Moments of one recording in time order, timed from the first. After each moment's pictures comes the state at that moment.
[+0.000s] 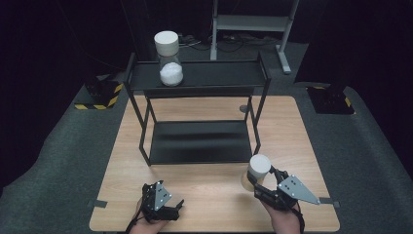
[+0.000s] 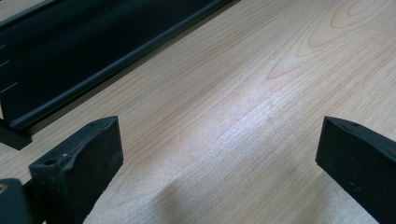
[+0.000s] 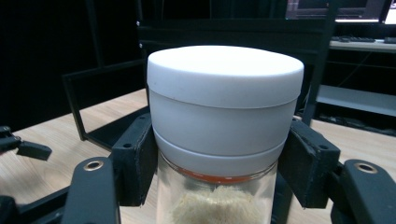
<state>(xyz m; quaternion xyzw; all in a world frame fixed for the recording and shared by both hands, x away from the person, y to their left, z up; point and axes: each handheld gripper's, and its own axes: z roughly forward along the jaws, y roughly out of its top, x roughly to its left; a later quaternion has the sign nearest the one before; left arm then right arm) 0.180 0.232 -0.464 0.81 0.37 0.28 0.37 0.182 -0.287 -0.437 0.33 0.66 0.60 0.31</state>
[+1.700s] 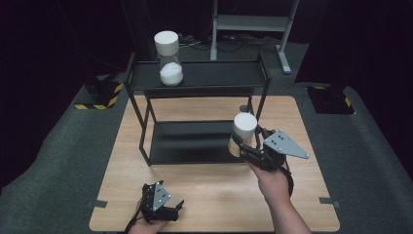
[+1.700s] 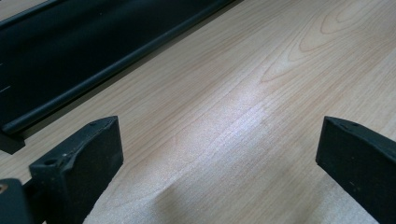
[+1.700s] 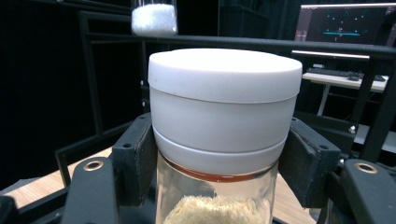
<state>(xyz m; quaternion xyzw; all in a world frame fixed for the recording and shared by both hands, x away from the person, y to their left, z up) 0.180 0.238 -0.465 0.81 0.36 0.27 0.38 0.244 -0.242 -0.346 0.30 0.65 0.61 0.32</state>
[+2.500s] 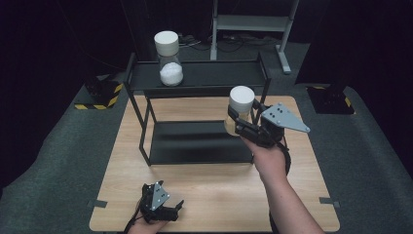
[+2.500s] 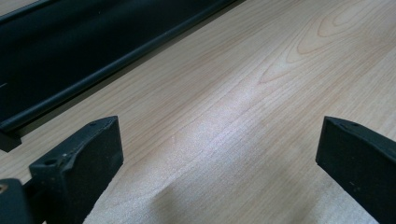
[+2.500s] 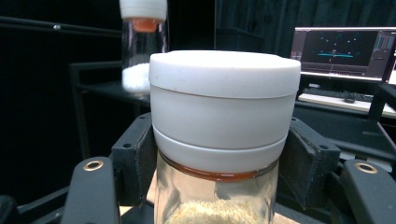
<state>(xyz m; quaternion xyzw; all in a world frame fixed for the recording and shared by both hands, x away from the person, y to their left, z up) 0.181 0.243 -0.465 0.80 0.37 0.26 0.39 0.272 -0.225 -0.298 0.30 0.63 0.63 0.33</state>
